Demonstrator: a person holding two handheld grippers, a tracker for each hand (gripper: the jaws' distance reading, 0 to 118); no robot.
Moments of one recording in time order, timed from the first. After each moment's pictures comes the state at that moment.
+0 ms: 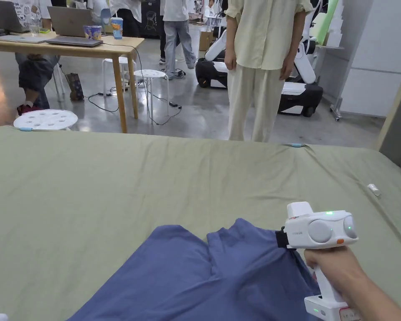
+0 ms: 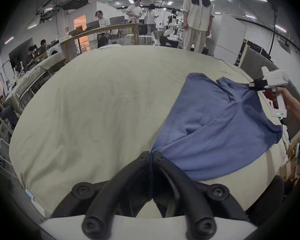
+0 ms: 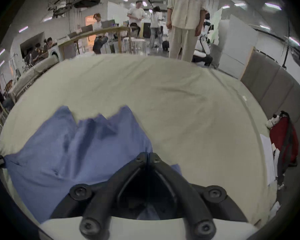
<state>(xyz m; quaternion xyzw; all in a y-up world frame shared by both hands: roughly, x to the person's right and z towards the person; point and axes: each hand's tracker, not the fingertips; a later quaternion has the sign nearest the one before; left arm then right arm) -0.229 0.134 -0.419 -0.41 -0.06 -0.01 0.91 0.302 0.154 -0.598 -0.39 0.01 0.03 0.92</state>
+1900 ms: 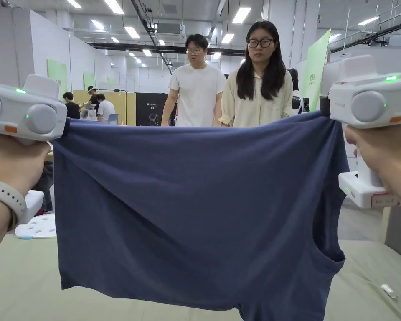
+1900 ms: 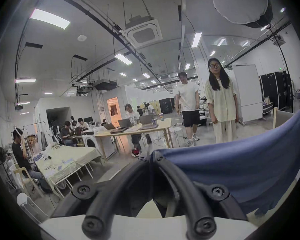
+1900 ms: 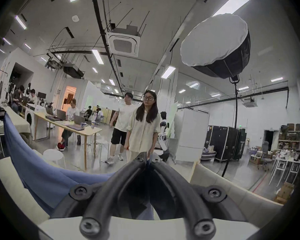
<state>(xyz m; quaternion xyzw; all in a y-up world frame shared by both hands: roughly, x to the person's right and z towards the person) -0.192 0.518 -0.688 -0.05 0.08 -0.11 0.99 0.287 0.559 -0.607 0.02 -0.12 0.11 0.99</state>
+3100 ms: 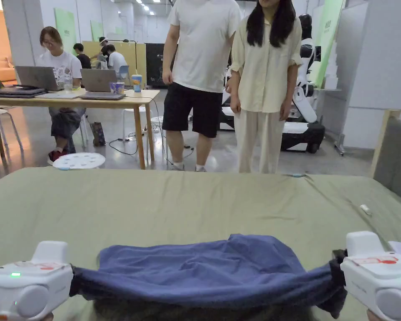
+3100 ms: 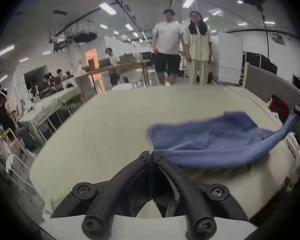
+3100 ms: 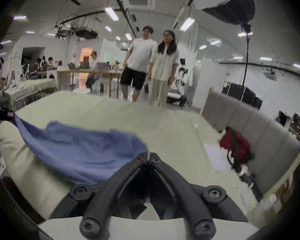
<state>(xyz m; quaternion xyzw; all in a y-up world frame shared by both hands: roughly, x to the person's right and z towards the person) -0.239 0.189 -0.366 -0.30 -0.02 -0.06 0.95 0.277 0.204 -0.321 -0.25 -0.04 0.08 0.96</state>
